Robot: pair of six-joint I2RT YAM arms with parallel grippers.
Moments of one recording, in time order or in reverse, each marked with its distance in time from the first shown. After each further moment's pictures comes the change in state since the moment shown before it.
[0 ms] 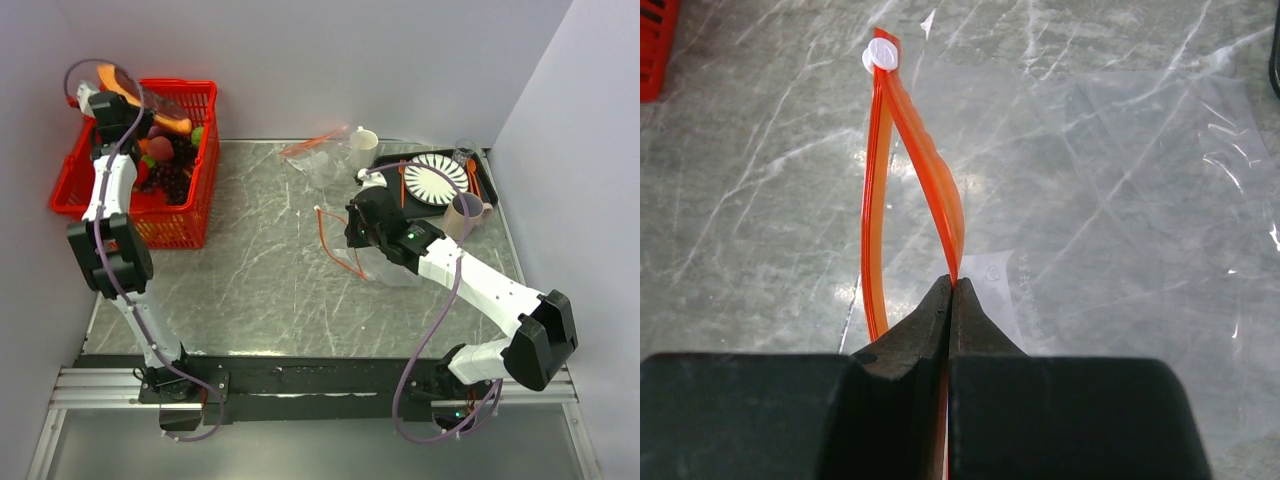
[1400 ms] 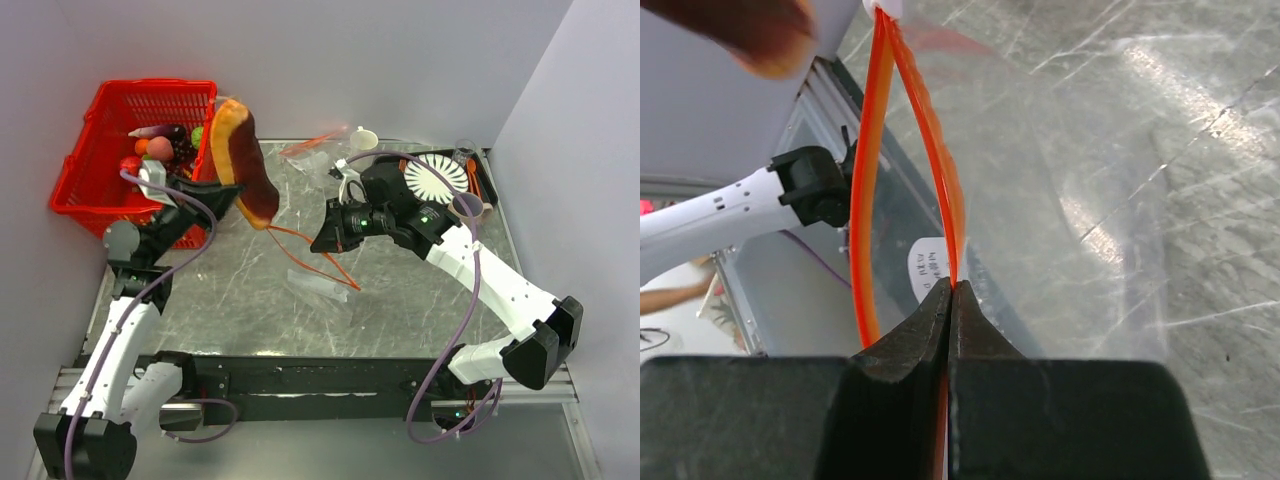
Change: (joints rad) left arm -0.355 -1.146 -1.097 0.680 0.645 0.272; right arm 0.000 0.007 0.246 -0.189 -0.713 0.008
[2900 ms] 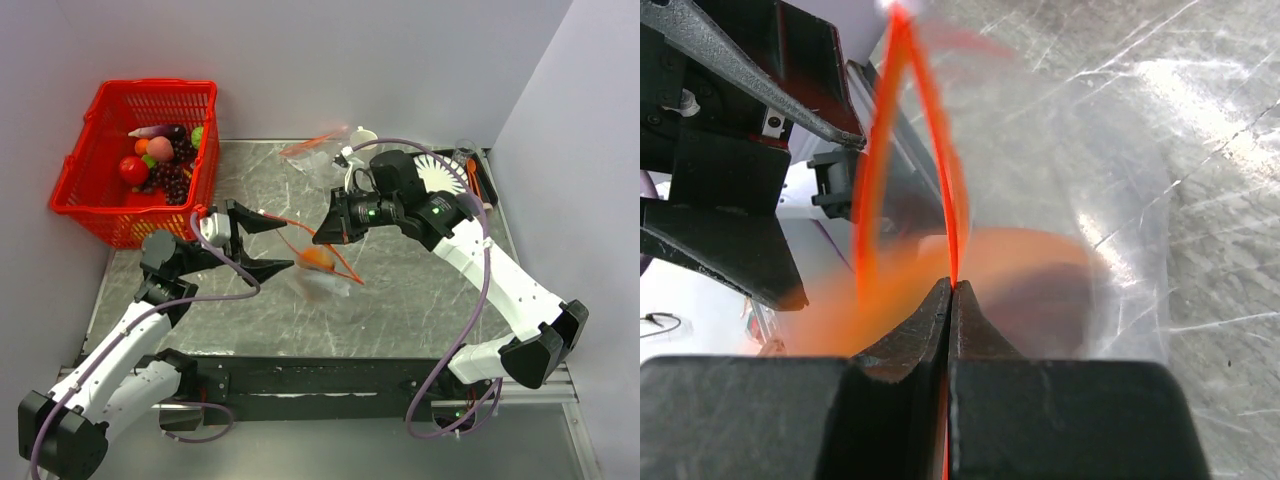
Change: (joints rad) left arm -0.306 -0.002 -0.105 -0.036 0.256 0.423; right arm -0.034 0.008 0.110 -0.073 -0.073 -0.026
